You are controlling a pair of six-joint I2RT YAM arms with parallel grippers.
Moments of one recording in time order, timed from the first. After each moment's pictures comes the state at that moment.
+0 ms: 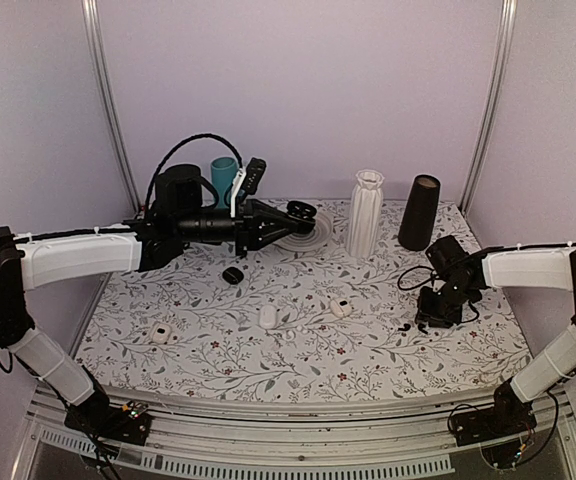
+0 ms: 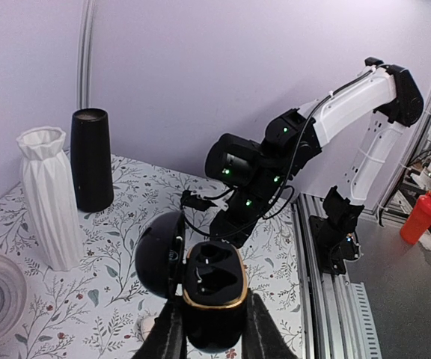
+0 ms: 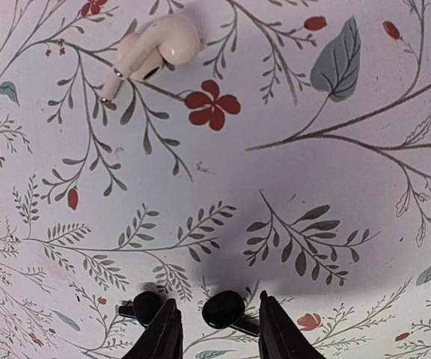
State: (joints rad) left arm -0.69 1.54 1.08 0.36 0.72 -0.12; right arm 0.39 1.50 0.76 -0.55 -0.02 0.68
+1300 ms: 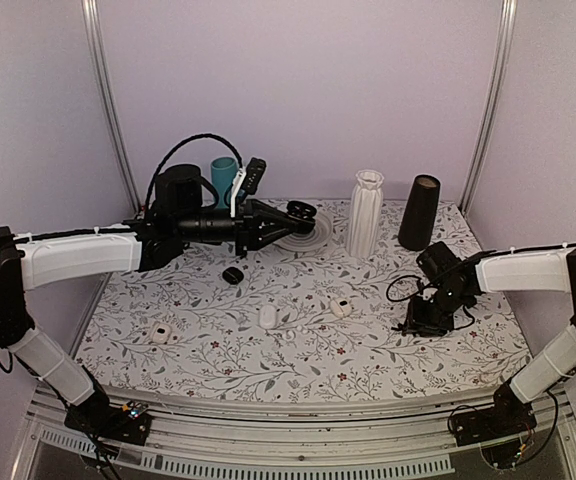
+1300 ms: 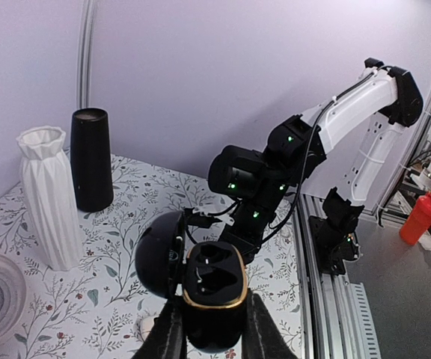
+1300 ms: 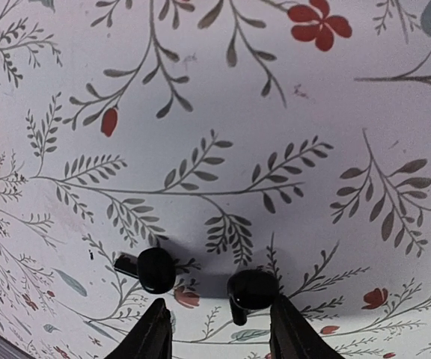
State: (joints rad) left arm -0.69 1.54 1.08 0.36 0.72 -0.13; right arm 0.46 1.52 0.76 -0.55 -0.10 0.62
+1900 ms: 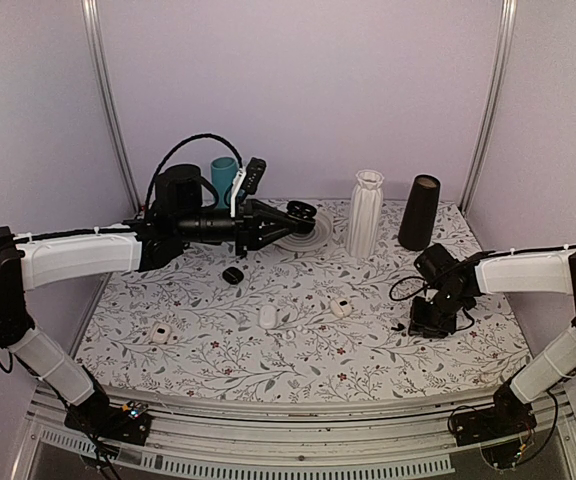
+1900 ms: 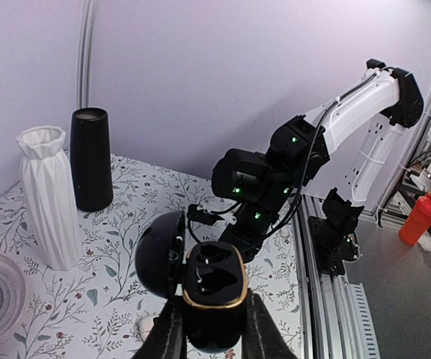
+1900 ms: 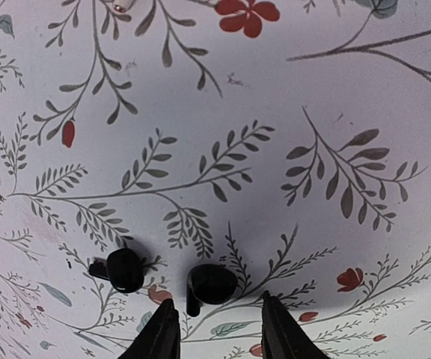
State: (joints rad) left arm -0.69 1.54 1.08 0.36 0.72 -0.13; right arm 0.50 1.50 0.76 -0.60 -0.01 0.74
